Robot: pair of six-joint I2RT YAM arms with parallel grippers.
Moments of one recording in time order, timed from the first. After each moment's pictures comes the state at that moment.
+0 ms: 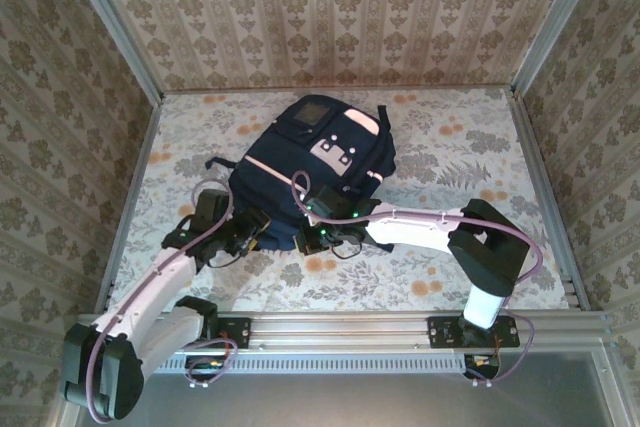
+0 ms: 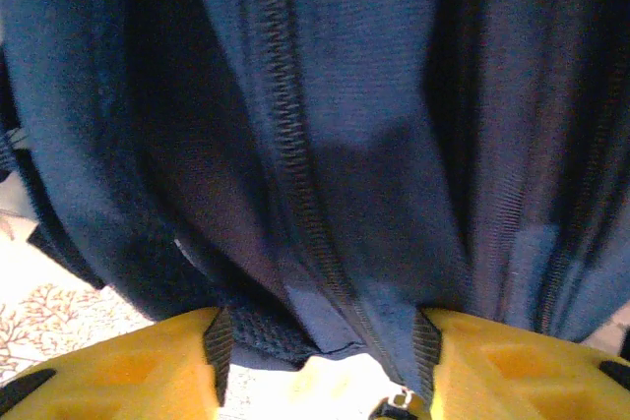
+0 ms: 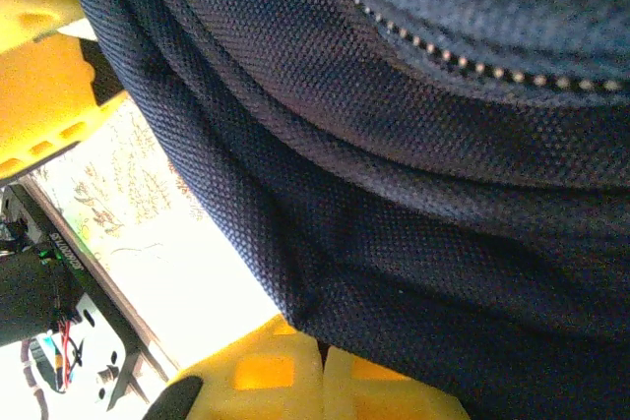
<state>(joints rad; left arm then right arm) -0.36 0.89 0.49 -0.47 0.31 -1.16 0.95 1.75 1.09 -0.27 -0.26 0.66</state>
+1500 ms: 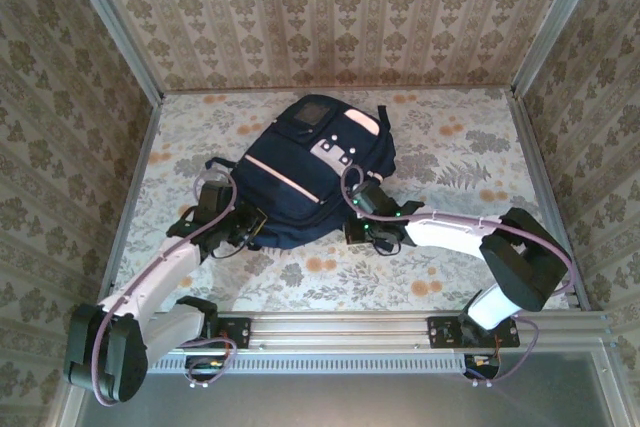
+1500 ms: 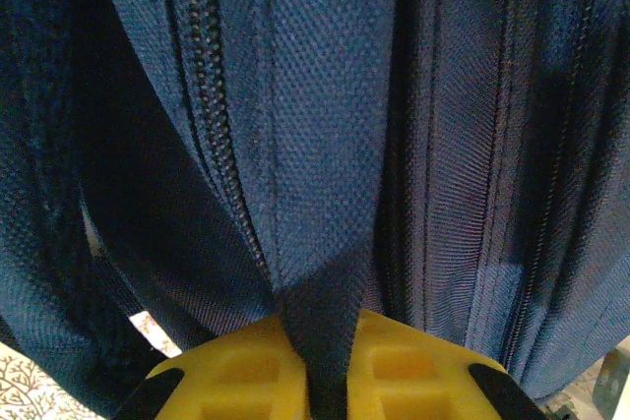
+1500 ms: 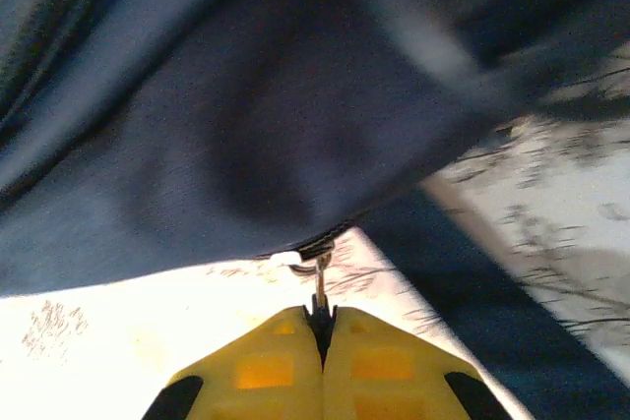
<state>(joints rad) -0.35 1.01 0.53 -0.40 0.27 -1.15 0.72 1.55 0.78 -0.22 -0.09 0.65</state>
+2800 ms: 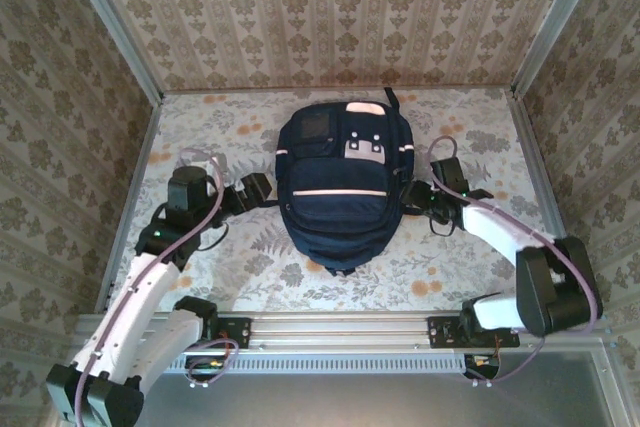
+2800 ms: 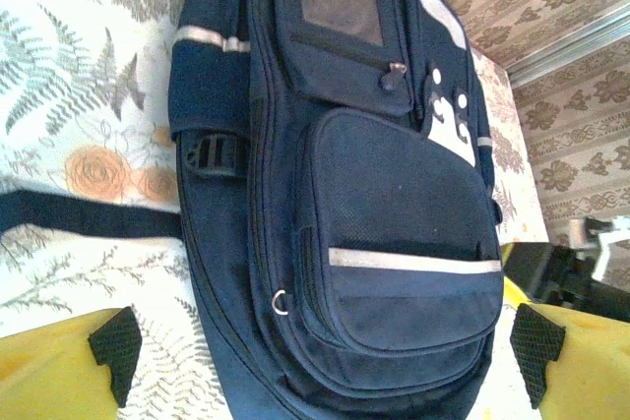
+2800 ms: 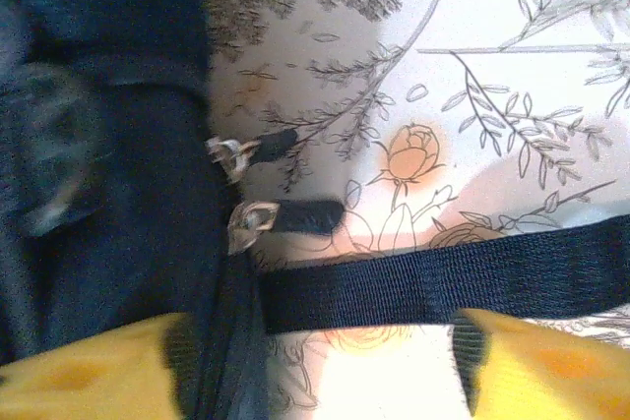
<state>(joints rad) -0.34 0.79 0.75 -0.49 0.29 -0.66 0.20 1.32 0.68 -0.32 -0.05 0.69</state>
